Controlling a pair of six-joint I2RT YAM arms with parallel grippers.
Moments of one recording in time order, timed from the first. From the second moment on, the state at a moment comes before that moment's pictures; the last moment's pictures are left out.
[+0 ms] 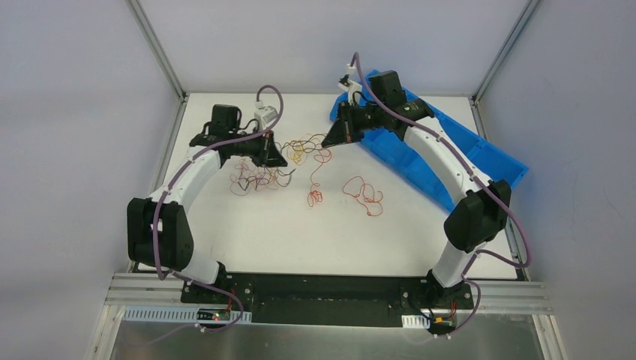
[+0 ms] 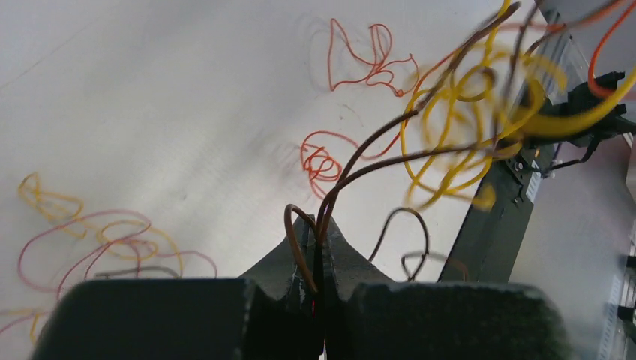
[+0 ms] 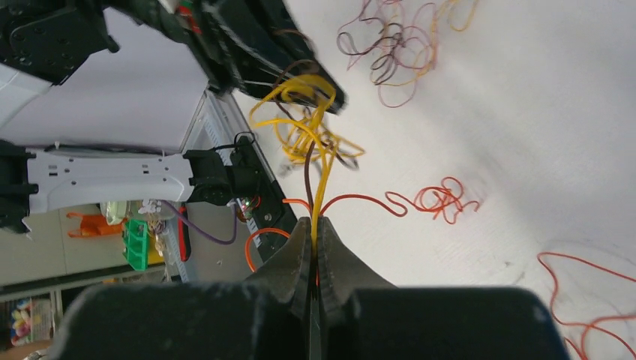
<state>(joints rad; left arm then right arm) -0.18 1.51 1.17 -0.45 0.89 0.11 0.52 1.75 1.74 -0.70 -0.79 0.32</state>
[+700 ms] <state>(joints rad) 0.33 1.61 1.45 -0.53 0.82 -0.06 0.38 1.75 1.53 -0.85 -0.74 0.17</state>
